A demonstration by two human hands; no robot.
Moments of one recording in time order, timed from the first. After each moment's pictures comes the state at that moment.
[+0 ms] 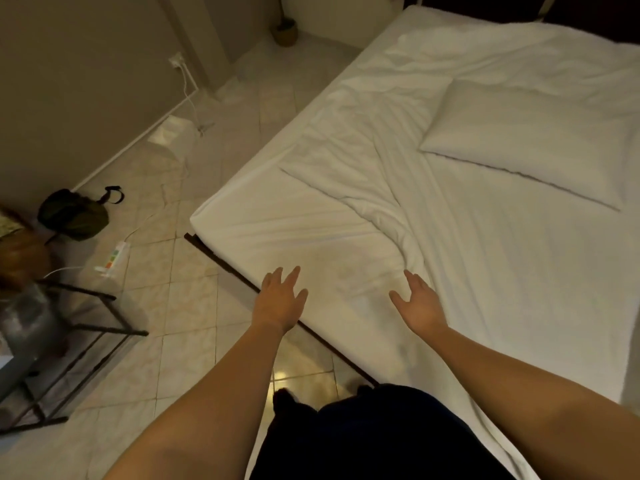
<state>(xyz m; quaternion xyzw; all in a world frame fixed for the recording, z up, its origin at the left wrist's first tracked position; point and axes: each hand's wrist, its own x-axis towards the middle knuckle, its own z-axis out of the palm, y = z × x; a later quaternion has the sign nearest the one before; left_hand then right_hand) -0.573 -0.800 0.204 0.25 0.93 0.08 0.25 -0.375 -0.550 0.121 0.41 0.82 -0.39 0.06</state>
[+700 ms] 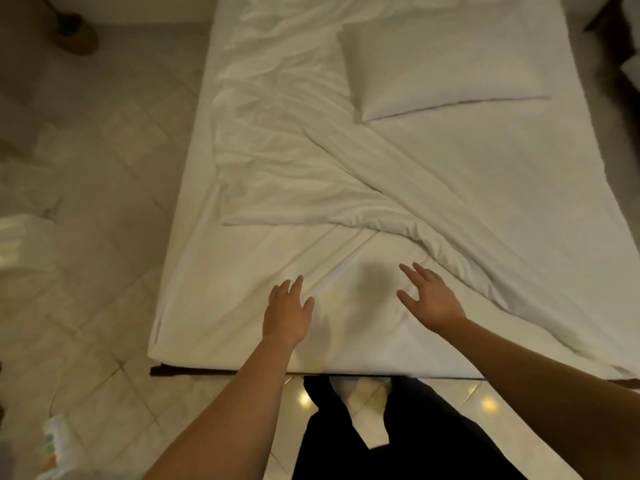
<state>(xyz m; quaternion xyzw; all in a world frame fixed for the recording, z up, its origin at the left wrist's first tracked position) -0.889 -0.701 0.104 0.45 0.81 0.03 0.37 -0.586 -0.583 0.099 0.57 0.75 -0.31 0.08</state>
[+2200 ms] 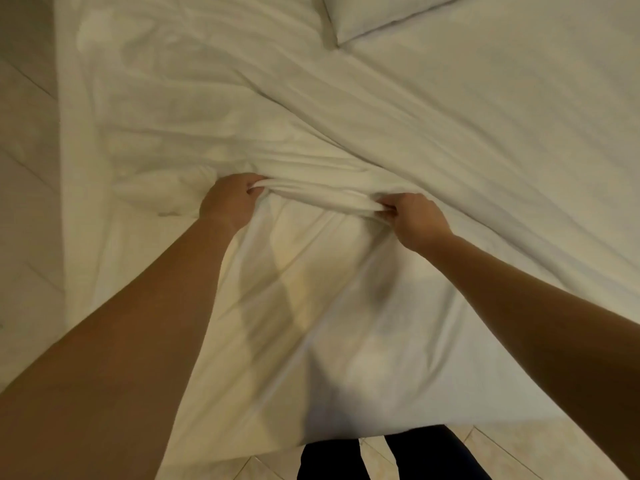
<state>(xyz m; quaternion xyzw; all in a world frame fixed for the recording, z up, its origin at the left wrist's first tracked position) -1.042 -0.350 -0.121 0.60 0.74 0.03 0.28 -0.693 -0.343 -0.108 0.62 0.72 -0.32 0.05</state>
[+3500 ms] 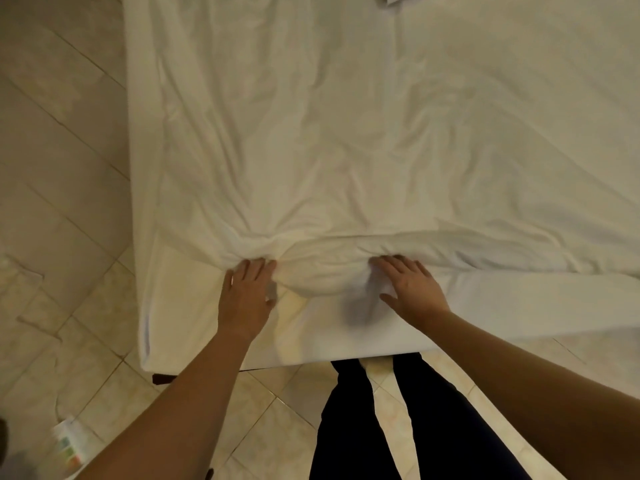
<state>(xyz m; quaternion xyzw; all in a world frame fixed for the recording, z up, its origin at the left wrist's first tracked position) -1.079 -0.709 -0.074 0.66 0.72 -0.13 0.19 -0.732 -0.637 -0.075 0.52 0.80 -0.26 0.14</state>
